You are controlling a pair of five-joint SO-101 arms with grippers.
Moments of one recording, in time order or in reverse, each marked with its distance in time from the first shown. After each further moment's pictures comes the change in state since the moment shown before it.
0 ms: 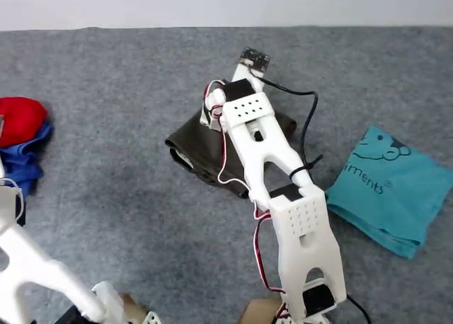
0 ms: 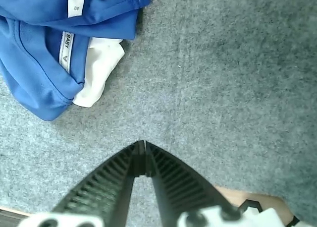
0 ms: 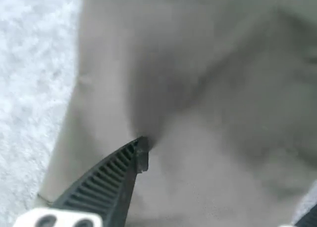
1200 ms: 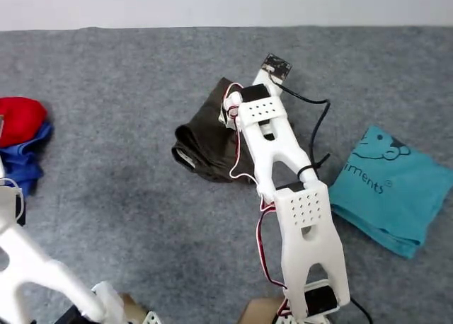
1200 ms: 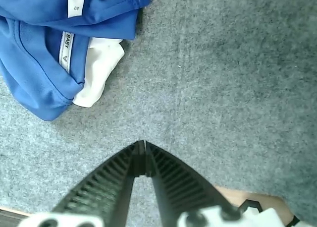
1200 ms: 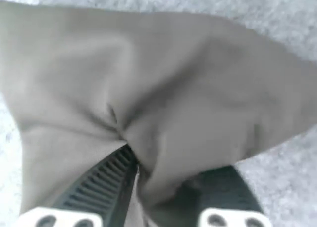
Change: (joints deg) left arm 0.0 0.0 0.0 0.0 0.0; right arm 4.7 9.1 -1.5 -6.8 -1.9
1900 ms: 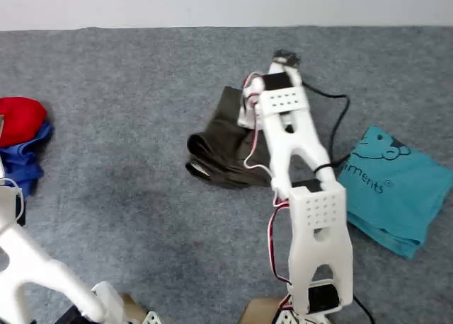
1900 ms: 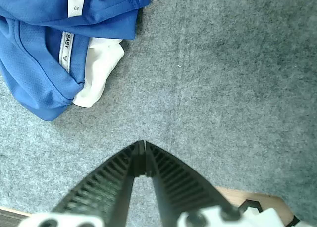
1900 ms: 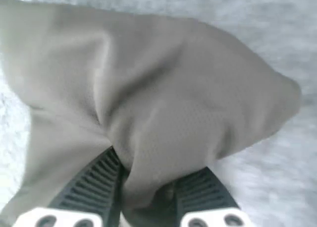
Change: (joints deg) left arm 0.0 0.0 0.0 0.0 0.0; right arm 6.6 -9.2 0.1 15.1 18.1
